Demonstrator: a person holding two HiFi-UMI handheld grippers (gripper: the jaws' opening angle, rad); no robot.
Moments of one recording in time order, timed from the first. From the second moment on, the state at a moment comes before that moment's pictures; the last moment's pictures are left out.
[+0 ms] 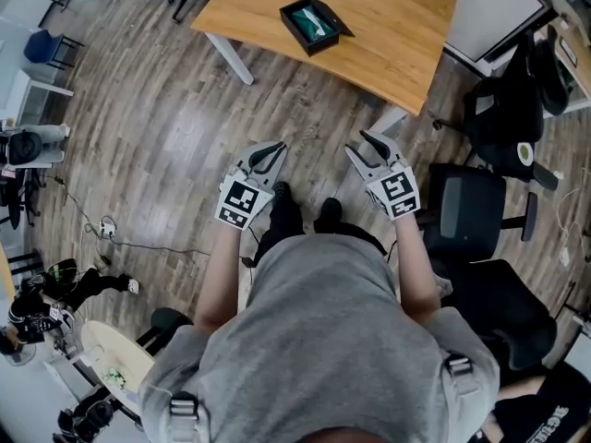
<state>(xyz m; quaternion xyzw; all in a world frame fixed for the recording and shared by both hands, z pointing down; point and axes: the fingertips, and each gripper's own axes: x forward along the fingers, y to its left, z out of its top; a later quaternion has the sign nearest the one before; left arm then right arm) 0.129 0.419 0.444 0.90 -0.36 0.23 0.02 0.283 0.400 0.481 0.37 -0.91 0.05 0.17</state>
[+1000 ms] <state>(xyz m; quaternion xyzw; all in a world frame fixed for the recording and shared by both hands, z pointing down) 0.151 0.410 0.448 0.90 -0.37 0.22 0.03 0.308 0.394 0.489 0.39 -0.90 0.05 0.17</state>
